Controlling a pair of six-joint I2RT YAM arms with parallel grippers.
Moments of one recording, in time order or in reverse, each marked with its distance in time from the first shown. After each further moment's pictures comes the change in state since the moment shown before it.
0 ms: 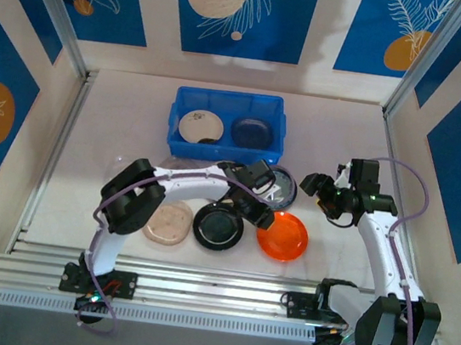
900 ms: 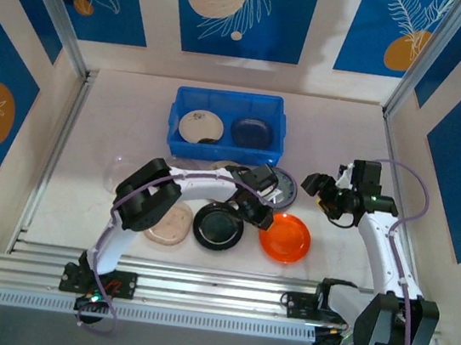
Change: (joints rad) left arm 0.015 0.102 0.042 0.032 0.086 -0.063; right arm -0.032 0.010 -0.018 0.024 -0.031 -0.005
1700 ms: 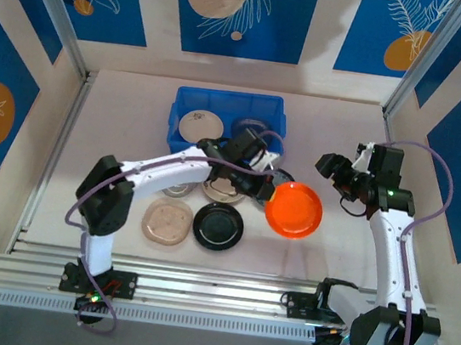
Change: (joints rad) left arm 0.131 -0.327 0.006 0.007 0.051 -0.143; right arm -0.050 -0.030 0.233 -0.030 0.032 -0.068
